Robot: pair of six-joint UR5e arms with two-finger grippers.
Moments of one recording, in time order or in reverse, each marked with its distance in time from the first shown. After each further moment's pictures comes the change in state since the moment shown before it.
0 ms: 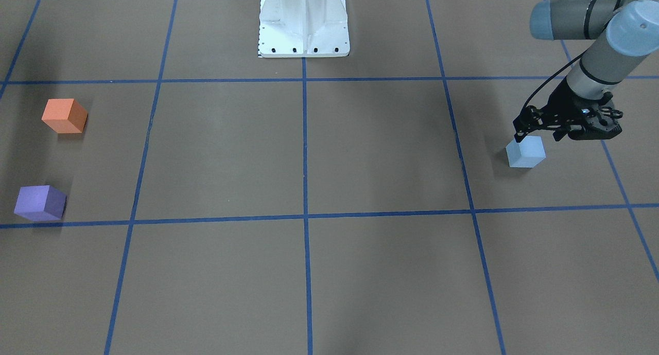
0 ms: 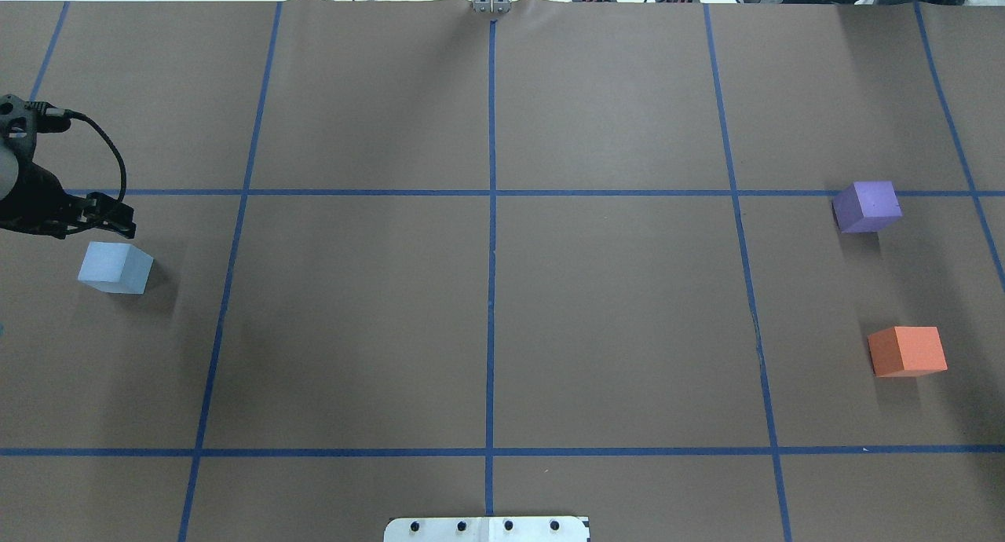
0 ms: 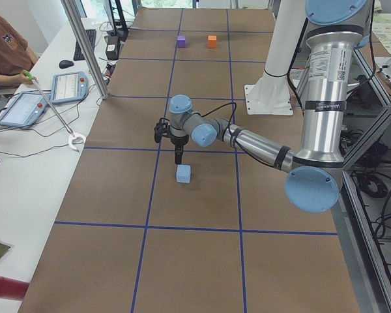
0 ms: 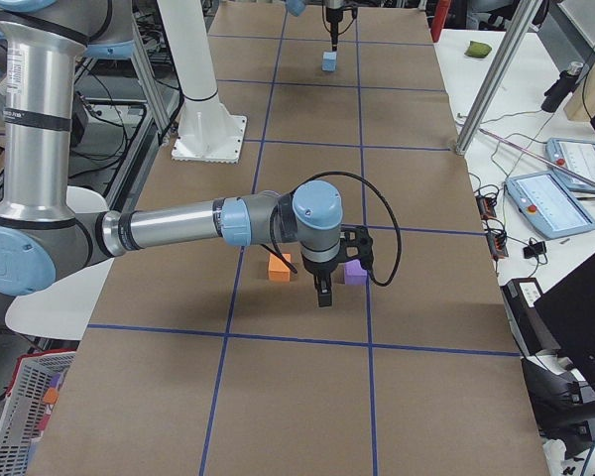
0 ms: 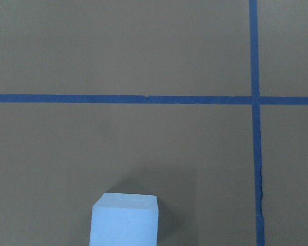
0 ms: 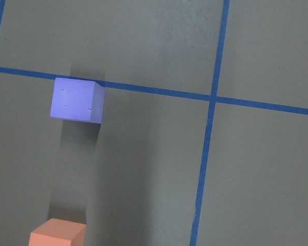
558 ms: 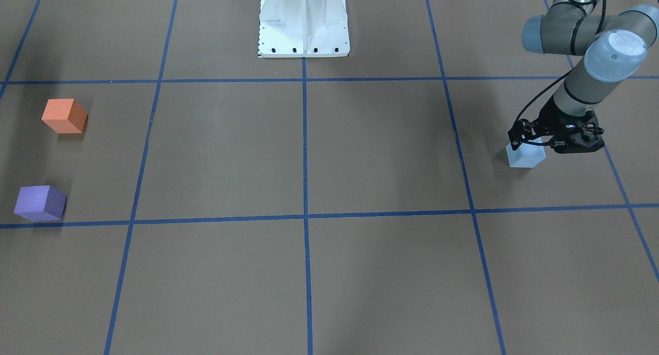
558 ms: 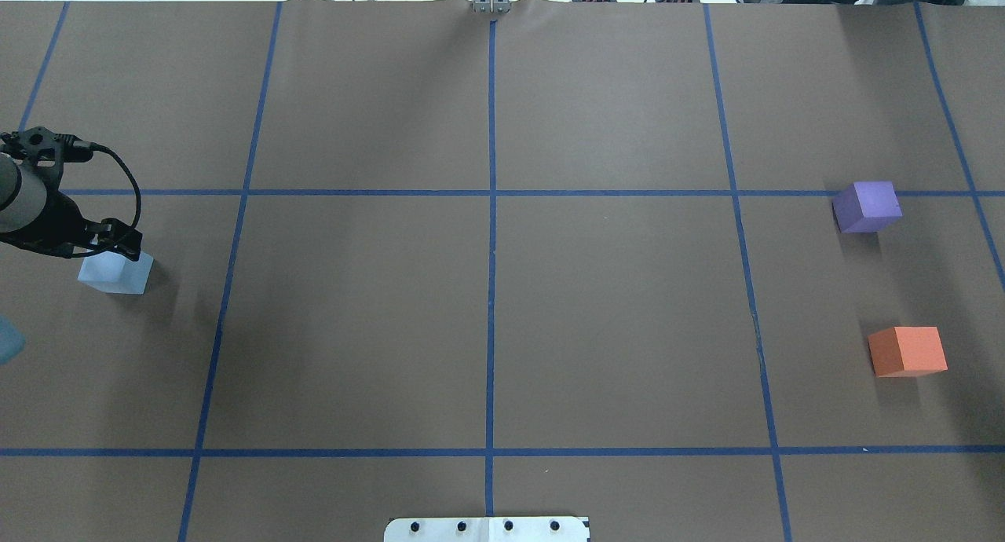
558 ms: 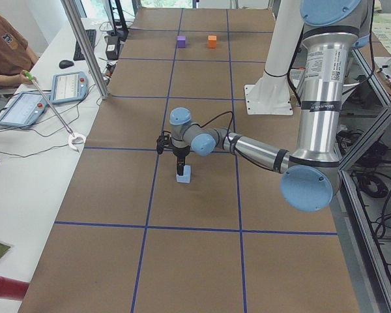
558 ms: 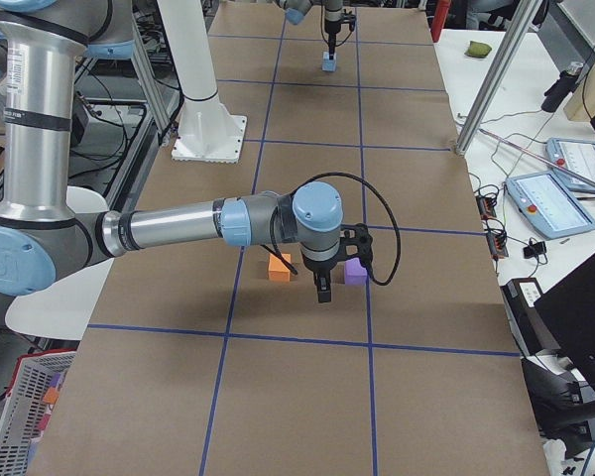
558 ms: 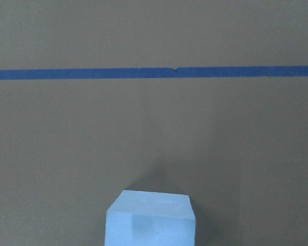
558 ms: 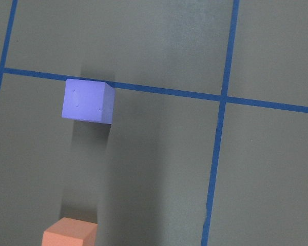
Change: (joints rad) left arm 0.034 -0.002 0.083 -0.023 0.021 0.032; right arm 0.000 -0.001 -0.002 0.000 0.056 -0.001
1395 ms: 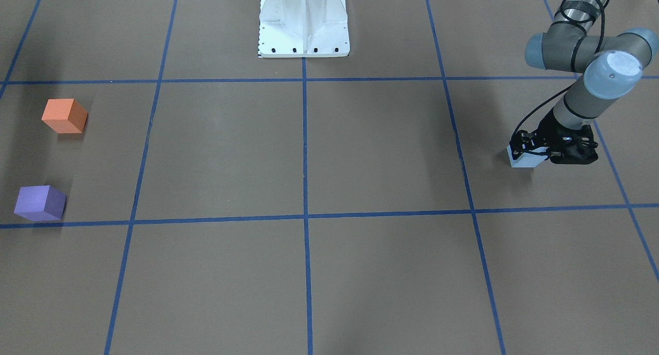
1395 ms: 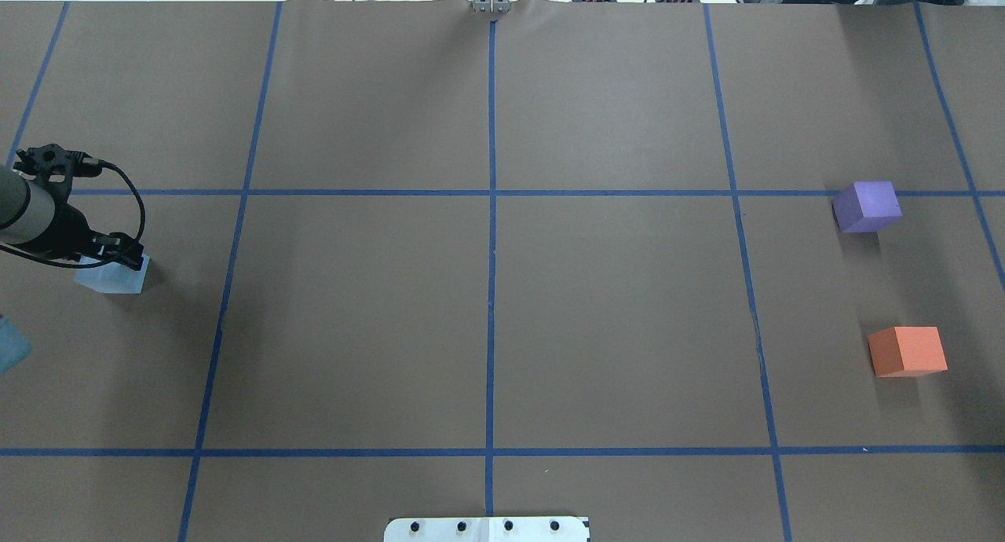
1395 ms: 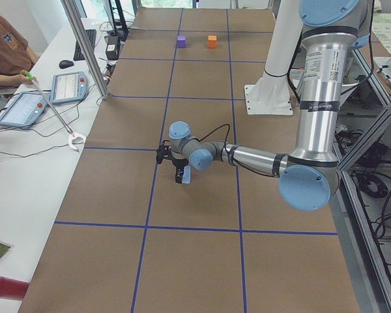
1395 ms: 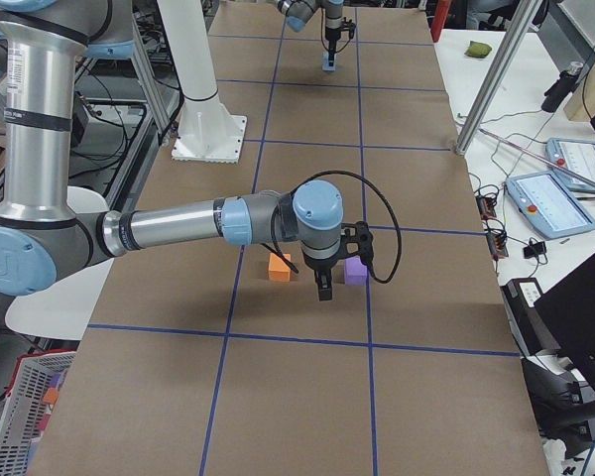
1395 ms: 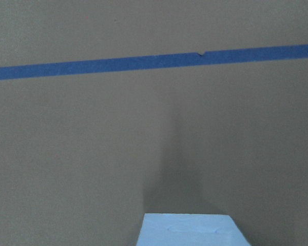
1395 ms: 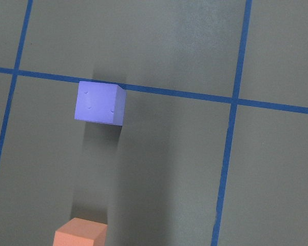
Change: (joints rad) left arm 0.016 -0.005 0.135 -0.184 -0.021 0.012; right arm 0.000 0.003 0.003 0.000 0.005 0.000
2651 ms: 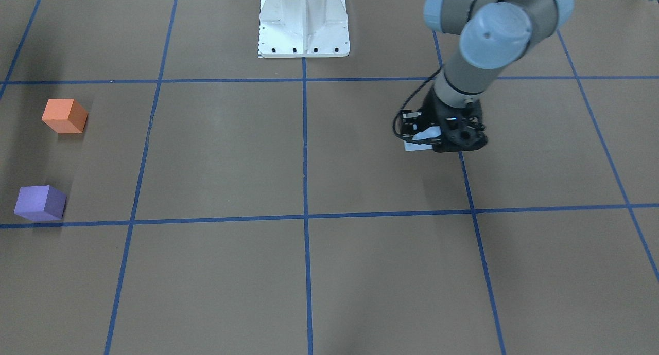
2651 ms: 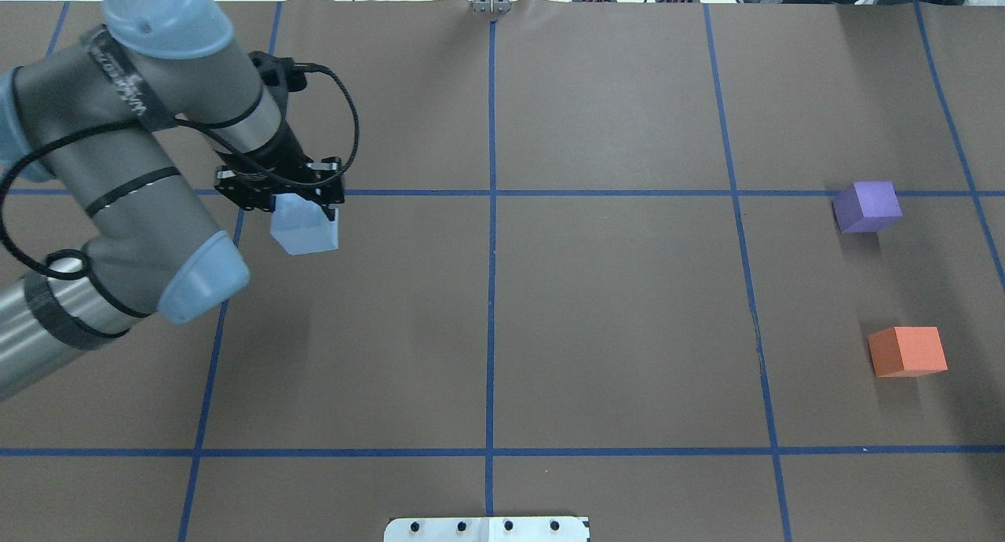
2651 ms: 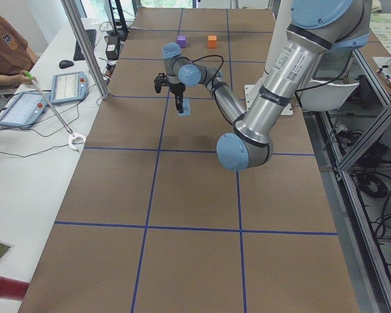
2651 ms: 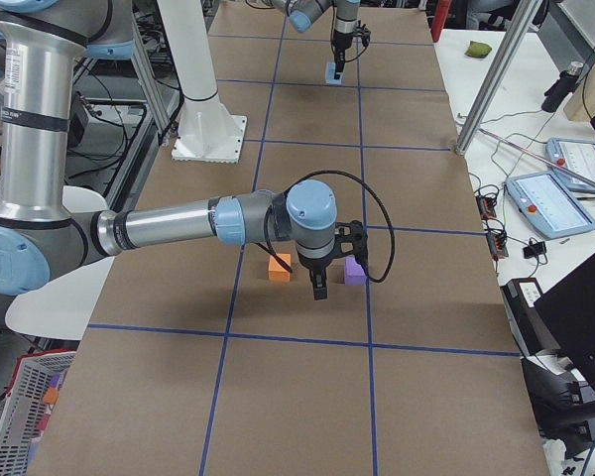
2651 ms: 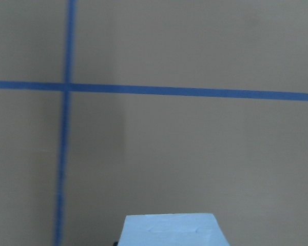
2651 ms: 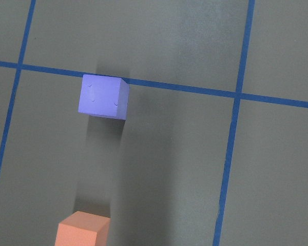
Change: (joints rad) left arm 0.150 -0.619 -0.124 0.682 -0.046 -0.298; right arm 0.000 -0.026 0.024 0.002 0.005 -0.003
